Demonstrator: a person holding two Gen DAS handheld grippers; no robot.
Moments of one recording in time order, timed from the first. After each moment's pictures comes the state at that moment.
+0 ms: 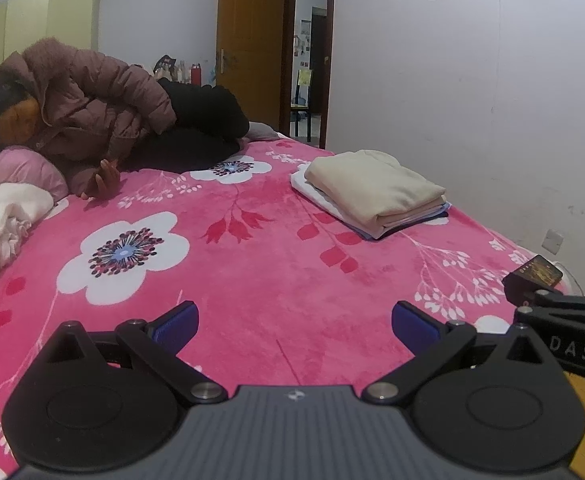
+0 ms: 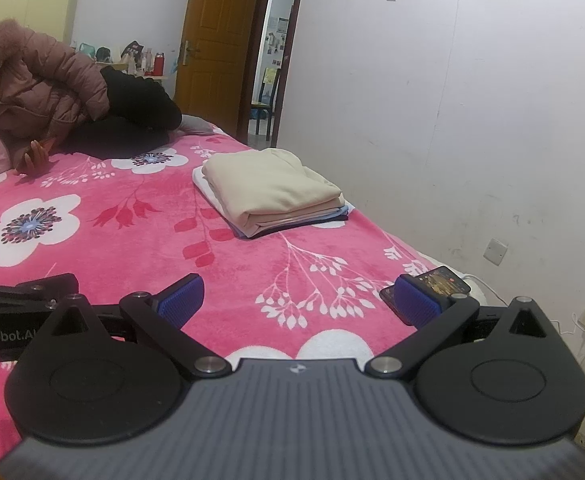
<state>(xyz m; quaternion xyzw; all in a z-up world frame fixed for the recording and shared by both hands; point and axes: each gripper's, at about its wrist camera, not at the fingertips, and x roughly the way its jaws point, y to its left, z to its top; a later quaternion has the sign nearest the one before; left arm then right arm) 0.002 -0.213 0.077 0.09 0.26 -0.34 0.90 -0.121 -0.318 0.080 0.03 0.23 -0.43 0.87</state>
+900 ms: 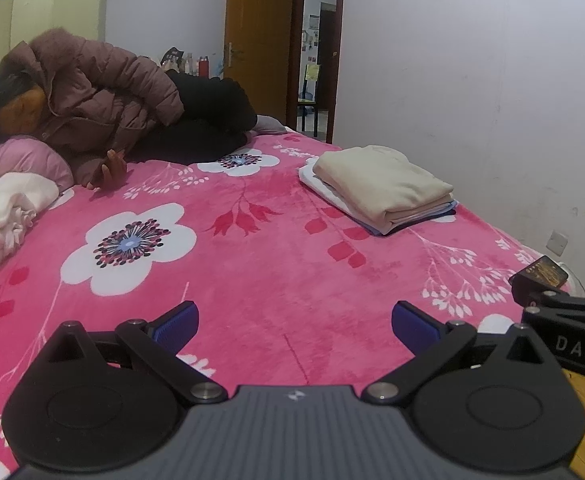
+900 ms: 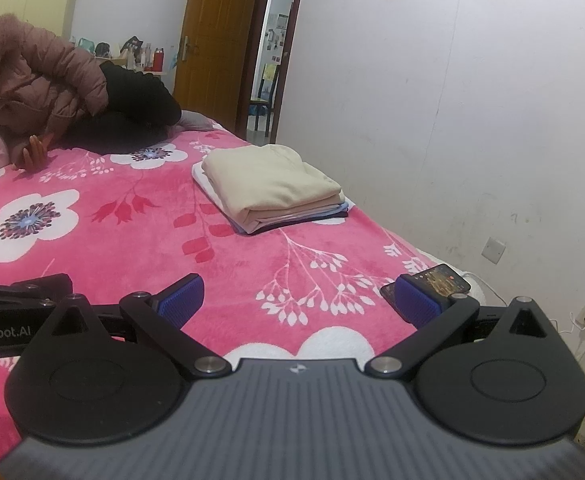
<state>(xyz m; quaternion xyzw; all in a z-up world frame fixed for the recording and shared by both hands) 0.008 -0.209 0.074 0.08 0.27 -0.33 0.90 -0.117 -0.319 0.079 0.03 0.23 -0.43 0.87</state>
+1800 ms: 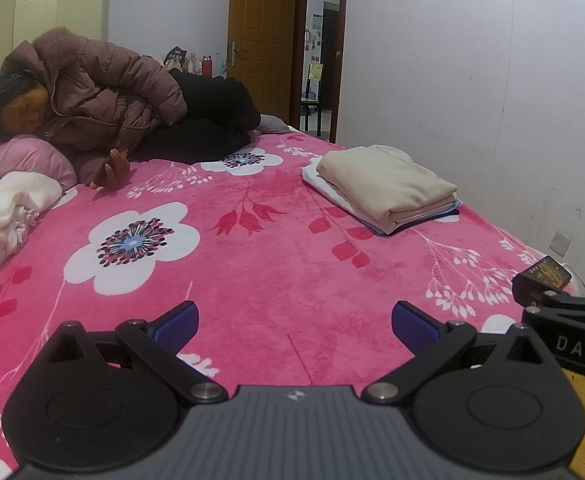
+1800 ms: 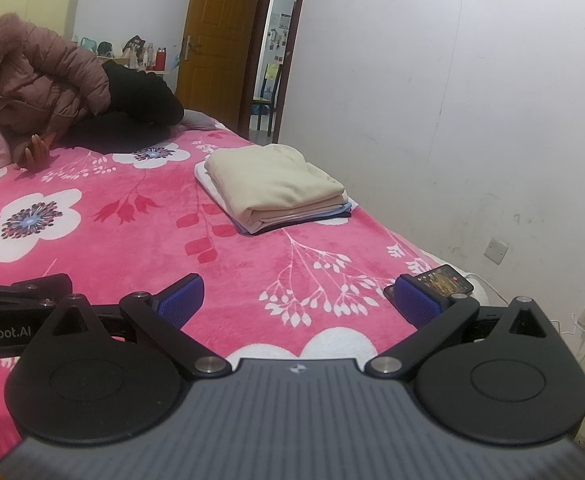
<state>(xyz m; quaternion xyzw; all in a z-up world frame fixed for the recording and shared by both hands) 0.007 -0.211 0.075 0.08 0.27 -0.33 0.90 -0.114 -0.320 0.079 0.03 0.23 -0.43 0.87</state>
